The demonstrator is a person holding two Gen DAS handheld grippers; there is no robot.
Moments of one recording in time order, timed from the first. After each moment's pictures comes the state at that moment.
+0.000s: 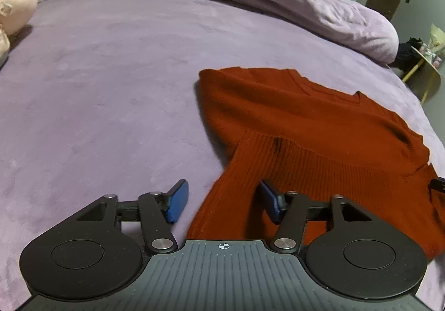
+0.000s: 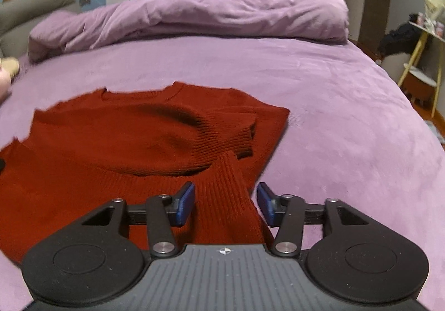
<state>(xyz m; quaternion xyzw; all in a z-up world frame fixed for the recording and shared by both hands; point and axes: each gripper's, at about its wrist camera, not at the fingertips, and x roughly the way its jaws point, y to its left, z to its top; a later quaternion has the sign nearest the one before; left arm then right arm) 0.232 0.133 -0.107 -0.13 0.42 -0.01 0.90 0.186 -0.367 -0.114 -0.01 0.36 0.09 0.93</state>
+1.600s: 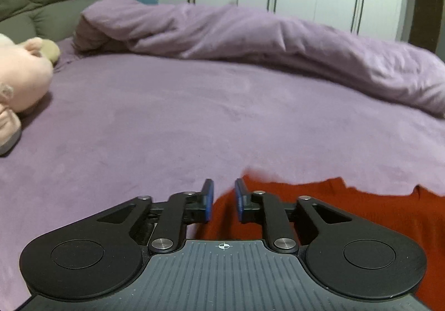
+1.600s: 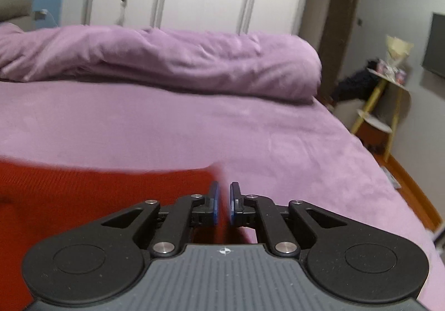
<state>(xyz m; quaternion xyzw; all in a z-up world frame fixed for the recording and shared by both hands) 0.358 0.108 -0.081 -0.08 0.30 0.13 0.94 0.339 -0.328 -0.100 -0.06 0.27 -0.06 0.96</state>
